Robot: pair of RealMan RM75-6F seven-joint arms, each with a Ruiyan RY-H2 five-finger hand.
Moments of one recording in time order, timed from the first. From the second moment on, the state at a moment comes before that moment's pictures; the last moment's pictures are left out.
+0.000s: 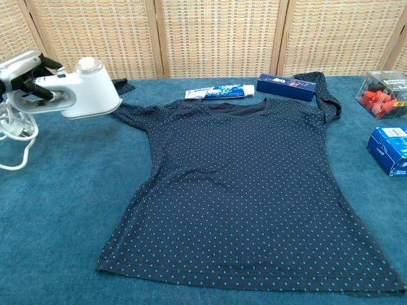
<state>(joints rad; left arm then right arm) -0.79 -1.79 -0.21 -0.44 1.34 0.92 -0.56 0.07 -1.13 0.09 -1.61 -1.50 1.53 -0.08</state>
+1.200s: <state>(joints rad) -1.10 -1.92 -0.19 -0.51 1.43 0.71 -0.61 0.09 -1.14 0.13 -1.57 -1.40 1.48 -0.07</state>
